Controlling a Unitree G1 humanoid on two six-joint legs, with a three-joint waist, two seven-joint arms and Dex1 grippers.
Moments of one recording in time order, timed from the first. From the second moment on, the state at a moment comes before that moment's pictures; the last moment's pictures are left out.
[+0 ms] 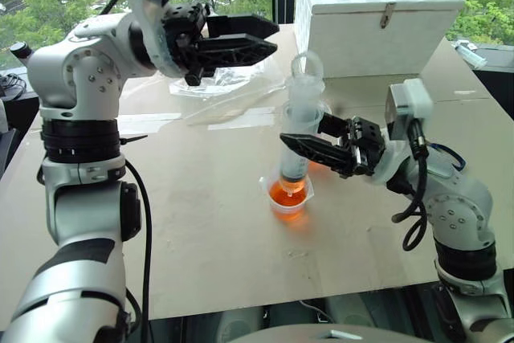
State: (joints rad) left arm -1.10 0.69 0.09 0.15 -0.80 0.84 -1.40; right arm -0.44 -0.35 0.06 -0.54 0.94 0.63 0.72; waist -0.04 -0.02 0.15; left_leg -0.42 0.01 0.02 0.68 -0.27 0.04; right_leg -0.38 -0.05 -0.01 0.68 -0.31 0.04
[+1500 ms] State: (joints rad) left arm -1.02 0.69 -0.02 0.05 -0.80 0.84 -1.52; right arm -0.46 -0.34 0.12 -0.46 0.79 0.57 0.80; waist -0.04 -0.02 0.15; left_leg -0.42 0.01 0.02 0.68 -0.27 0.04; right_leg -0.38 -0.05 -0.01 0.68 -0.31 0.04
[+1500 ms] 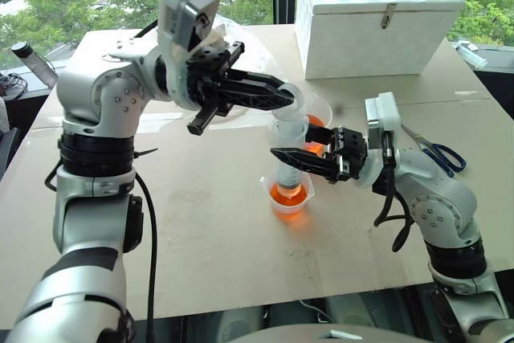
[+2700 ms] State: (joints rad) left arm -0.98 0.74 0.05 -0.03 -0.85 0.91 -1.39; right arm -0.51 -0.32 0.05 -0.46 0.87 0.58 0.76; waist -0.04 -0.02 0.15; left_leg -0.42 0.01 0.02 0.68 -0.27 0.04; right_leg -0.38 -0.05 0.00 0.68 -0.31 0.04
